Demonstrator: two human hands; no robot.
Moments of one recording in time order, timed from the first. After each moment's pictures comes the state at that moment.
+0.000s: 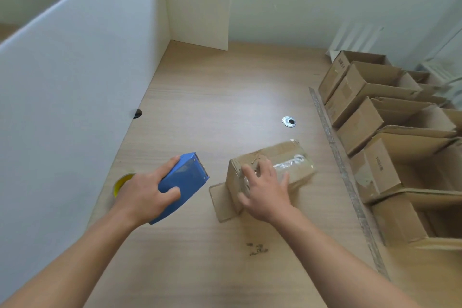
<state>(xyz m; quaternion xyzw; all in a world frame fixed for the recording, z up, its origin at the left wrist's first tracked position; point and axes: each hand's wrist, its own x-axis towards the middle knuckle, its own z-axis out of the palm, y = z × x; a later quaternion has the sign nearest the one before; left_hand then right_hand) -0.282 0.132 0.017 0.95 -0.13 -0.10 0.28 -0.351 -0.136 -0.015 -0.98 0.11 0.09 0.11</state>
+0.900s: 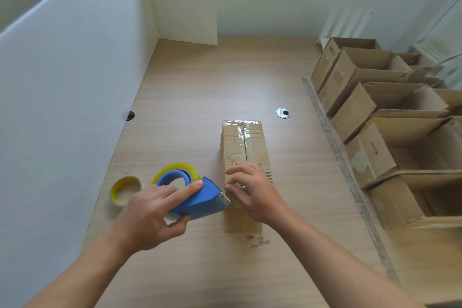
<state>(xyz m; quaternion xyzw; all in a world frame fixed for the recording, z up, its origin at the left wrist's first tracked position) -0.310 0.131 0.019 0.84 -0.48 0.06 0.25 -0.375 -0.124 0.013 -0.93 -0.02 -0.04 0.37</state>
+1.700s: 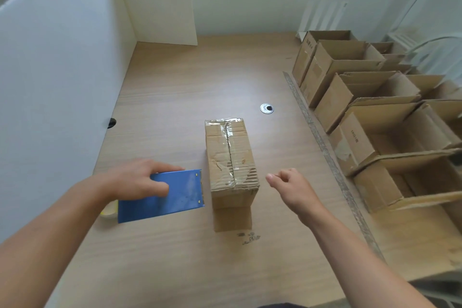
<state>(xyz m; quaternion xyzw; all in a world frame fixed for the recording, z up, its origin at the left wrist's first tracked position) -0.238 0.099 0.075 0.86 -0.32 -0.36 0.15 -0.416 -0.200 0.000 -0.82 0.31 -0.02 0.47</state>
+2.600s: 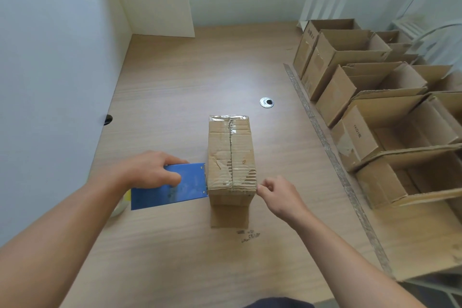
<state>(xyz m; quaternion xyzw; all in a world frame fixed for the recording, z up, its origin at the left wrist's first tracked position) -0.217 0.064 0.052 0.88 -0.27 -0.37 0.10 -0.409 -0.186 -0.029 -0.86 0.31 0.07 0.39</state>
